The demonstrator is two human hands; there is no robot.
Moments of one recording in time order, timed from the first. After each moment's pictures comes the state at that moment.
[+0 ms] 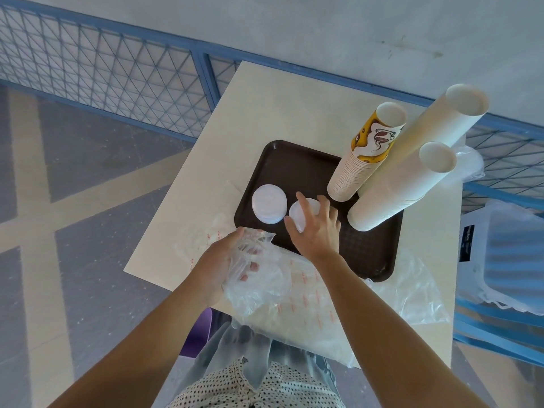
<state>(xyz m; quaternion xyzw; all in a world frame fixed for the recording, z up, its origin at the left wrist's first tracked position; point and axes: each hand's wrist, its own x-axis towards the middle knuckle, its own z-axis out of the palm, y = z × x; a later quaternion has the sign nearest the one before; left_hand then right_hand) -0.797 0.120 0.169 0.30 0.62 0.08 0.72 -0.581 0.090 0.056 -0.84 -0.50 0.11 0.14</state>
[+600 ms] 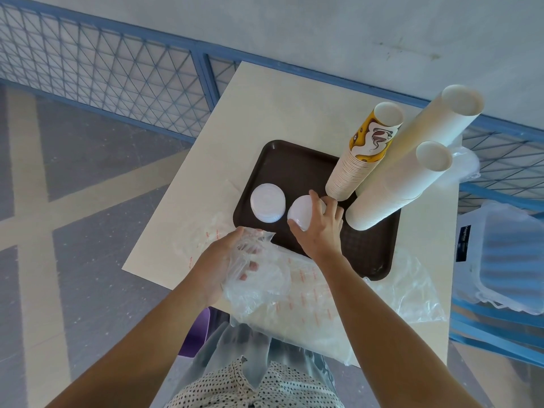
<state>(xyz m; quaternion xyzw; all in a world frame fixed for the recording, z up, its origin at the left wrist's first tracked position) -0.796 0.115 0.171 0.31 0.59 0.11 0.74 -0.574 0.084 0.050 -0.86 -0.46 0.12 0.18</state>
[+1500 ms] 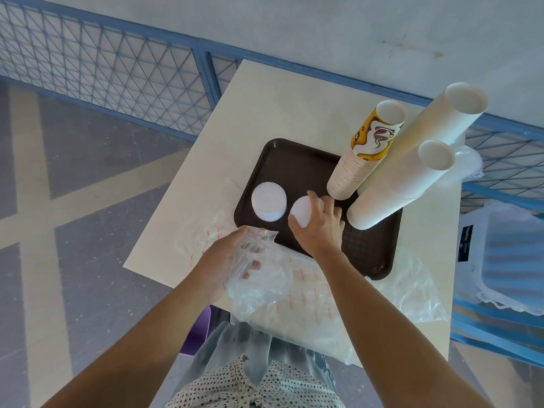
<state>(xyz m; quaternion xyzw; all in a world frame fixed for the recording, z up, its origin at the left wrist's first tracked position) -0.797 0.116 0.160 0.33 0.59 0.09 0.73 -0.574 0.091 0.052 -0.87 -0.46 0.15 0.14</state>
